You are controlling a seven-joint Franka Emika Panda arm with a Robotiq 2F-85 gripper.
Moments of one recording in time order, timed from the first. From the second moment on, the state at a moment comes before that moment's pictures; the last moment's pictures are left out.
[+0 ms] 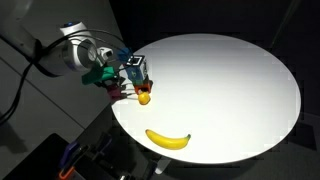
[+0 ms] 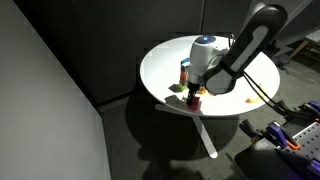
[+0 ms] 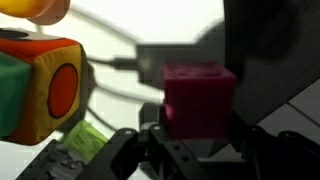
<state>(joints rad) 0.37 0.66 0.07 -2.15 -0.21 2.88 -0.10</state>
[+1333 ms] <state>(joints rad) 0.31 0.52 0.14 -2.16 -0.19 2.70 -0.10</state>
